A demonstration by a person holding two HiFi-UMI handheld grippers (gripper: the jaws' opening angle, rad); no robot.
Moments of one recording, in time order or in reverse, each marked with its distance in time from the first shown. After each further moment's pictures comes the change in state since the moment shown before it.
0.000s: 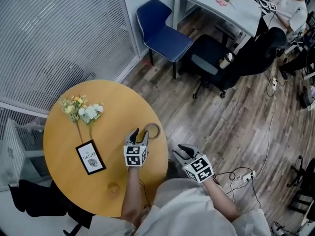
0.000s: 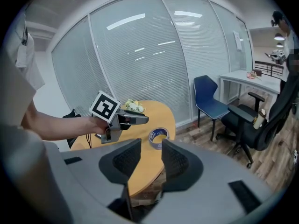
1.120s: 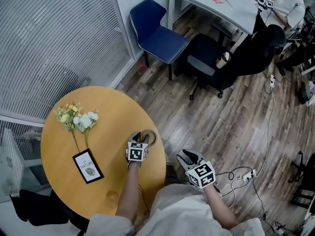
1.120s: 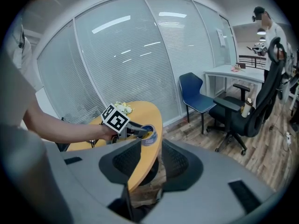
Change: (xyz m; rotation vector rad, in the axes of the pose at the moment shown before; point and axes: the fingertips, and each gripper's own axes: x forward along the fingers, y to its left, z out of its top) left arm 0.085 0.015 -0.070 0.063 0.258 -0.062; right arm 0.001 -0.035 -0.020 0.133 -0.008 -0.095
